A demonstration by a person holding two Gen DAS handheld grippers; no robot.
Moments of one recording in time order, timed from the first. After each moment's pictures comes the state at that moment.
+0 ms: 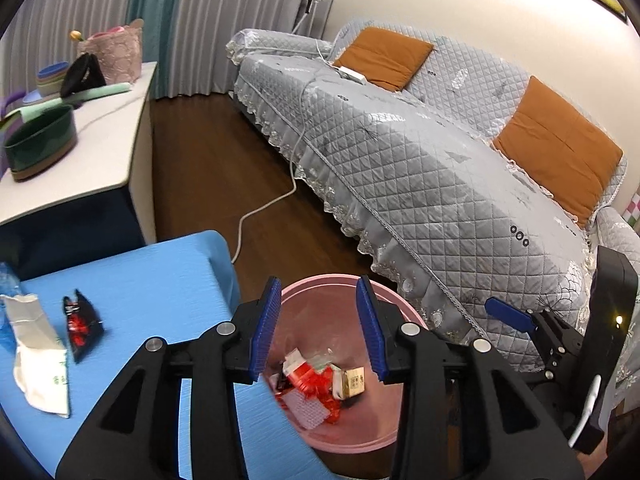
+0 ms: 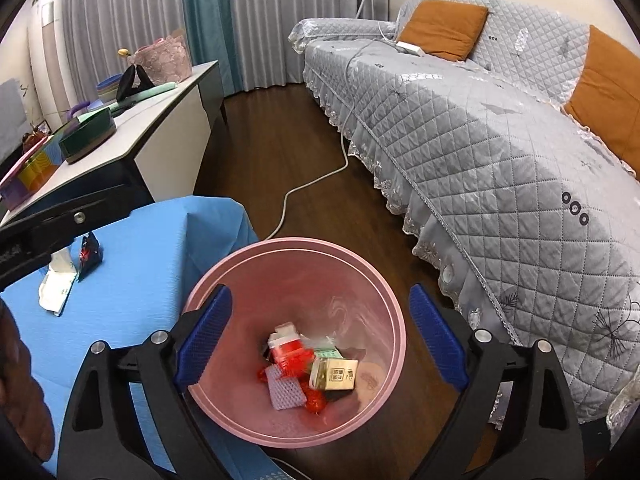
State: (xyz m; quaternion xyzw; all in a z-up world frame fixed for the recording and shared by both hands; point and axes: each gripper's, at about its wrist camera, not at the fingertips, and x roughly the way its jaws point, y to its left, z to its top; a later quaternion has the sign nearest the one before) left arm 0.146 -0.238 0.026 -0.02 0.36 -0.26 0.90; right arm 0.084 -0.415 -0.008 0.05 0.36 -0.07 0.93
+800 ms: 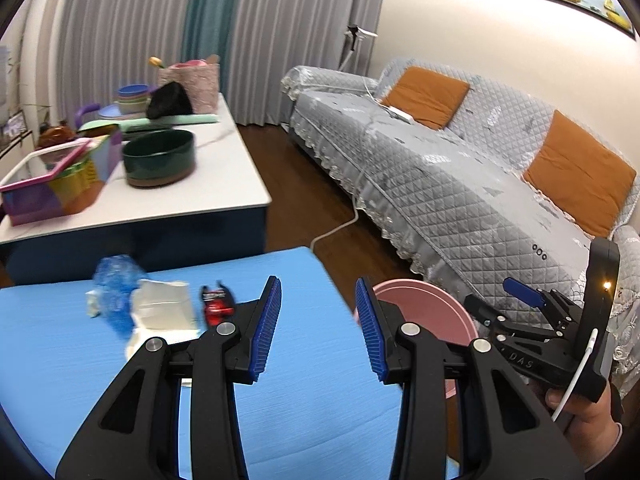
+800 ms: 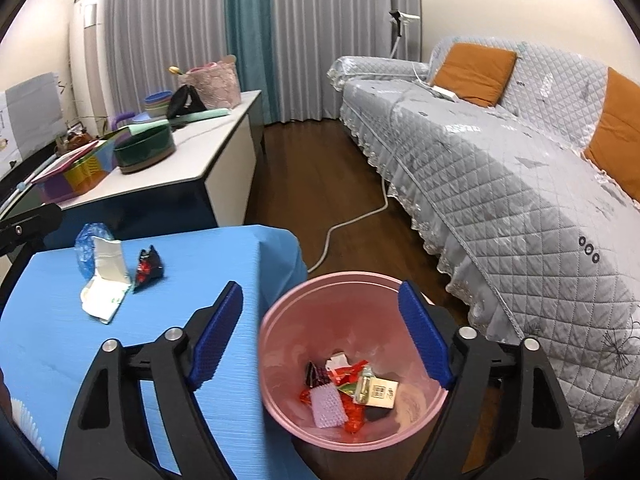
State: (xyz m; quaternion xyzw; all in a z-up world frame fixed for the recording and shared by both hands) left arm 0.089 -0.102 0.075 -0.03 0.31 -0.18 0.93; right arm 0.063 -0.342 0.024 0.03 0.30 -0.02 0.95
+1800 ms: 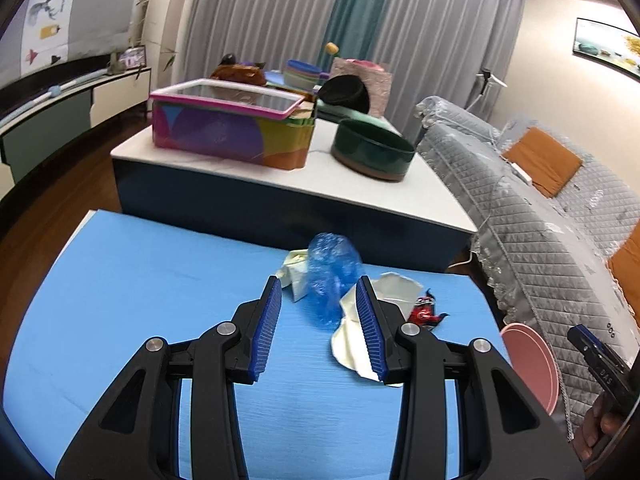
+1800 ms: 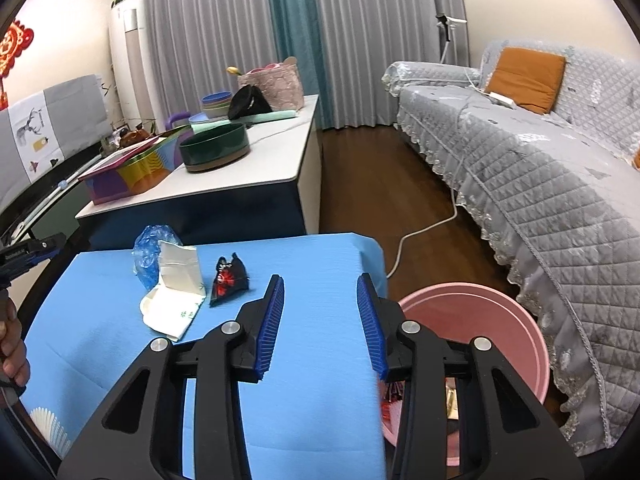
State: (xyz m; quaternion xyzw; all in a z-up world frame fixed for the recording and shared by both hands) left arm 0.102 0.104 0.034 -0.13 0.31 0.00 0.94; right arm 0.088 -0.254 0.015 0.04 0.28 0.07 0.96
